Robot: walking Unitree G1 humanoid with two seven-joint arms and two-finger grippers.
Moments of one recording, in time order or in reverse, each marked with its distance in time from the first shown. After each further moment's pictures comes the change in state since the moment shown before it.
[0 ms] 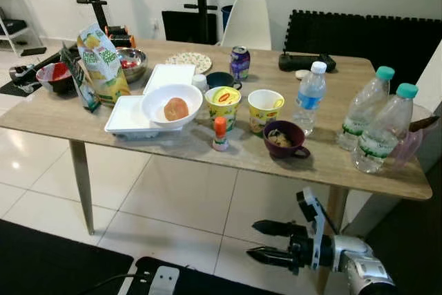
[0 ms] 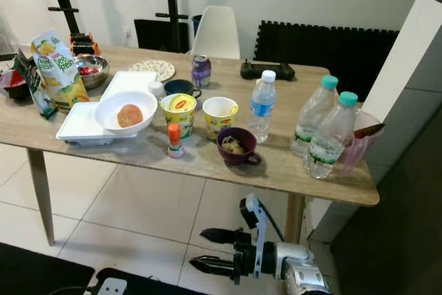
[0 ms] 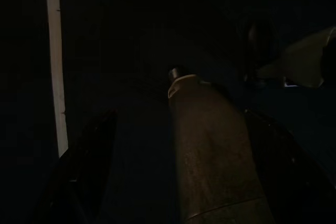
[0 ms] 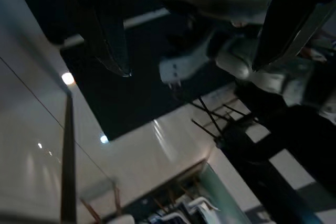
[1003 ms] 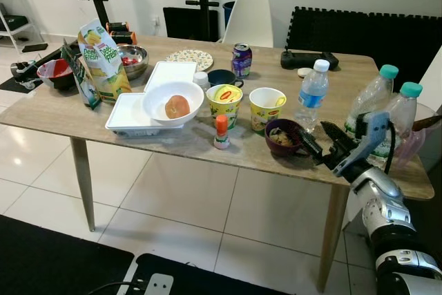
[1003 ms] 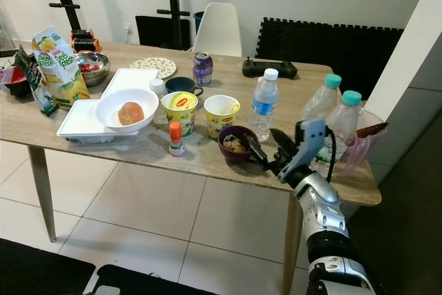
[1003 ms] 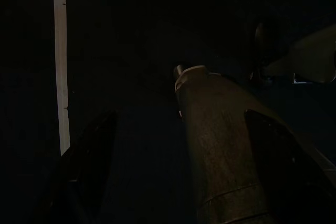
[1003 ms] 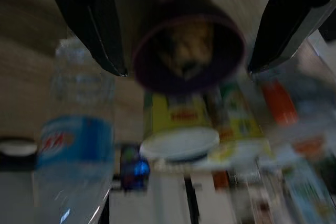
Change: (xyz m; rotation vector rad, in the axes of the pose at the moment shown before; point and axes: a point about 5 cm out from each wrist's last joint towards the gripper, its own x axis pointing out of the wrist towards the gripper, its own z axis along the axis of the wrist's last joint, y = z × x) left arm -0.003 0.006 -0.020 0.005 0.007 0.001; right arm -0.044 -0.062 0.113 -0.395 -0.258 -0.886
